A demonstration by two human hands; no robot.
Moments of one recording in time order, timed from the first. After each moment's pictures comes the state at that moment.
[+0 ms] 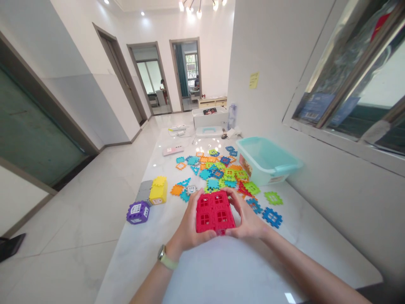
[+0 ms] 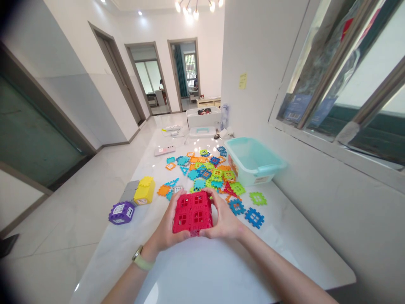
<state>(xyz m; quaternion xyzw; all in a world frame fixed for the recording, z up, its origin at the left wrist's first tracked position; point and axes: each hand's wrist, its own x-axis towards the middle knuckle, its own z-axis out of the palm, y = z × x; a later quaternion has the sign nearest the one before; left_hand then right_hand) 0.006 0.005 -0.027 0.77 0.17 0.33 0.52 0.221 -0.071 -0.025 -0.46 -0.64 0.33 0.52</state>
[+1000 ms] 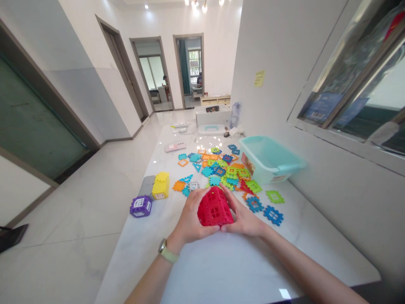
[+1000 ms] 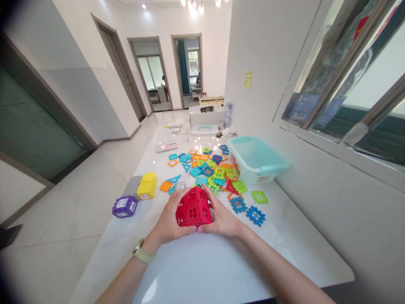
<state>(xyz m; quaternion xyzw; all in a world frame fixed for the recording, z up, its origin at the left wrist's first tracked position) 0.006 0.009 -0.009 0.85 0.21 0.33 0.35 0.210 -0.068 -0.029 -0.44 -0.62 0.45 0.47</state>
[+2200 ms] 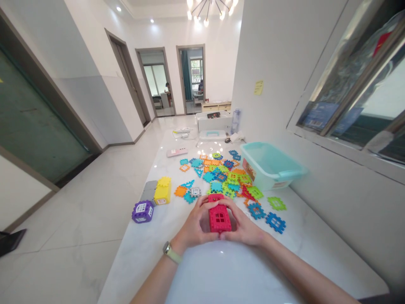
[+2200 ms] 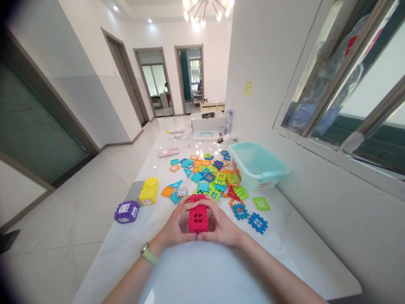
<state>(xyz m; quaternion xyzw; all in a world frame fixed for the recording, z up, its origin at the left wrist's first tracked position) 0.007 0.020 -0.040 0.83 0.14 0.31 0.44 0.208 -0.067 -0.035 -0.44 -0.70 0.33 0.45</state>
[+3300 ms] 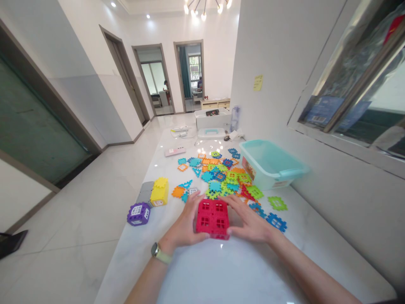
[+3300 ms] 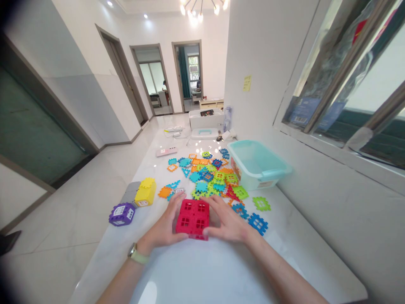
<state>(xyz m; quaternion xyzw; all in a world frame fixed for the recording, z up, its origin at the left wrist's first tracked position) -0.011 0.038 -0.041 0.87 0.18 0.26 0.38 0.245 -0.066 -0.024 -0.52 -0.75 0.22 0.34</state>
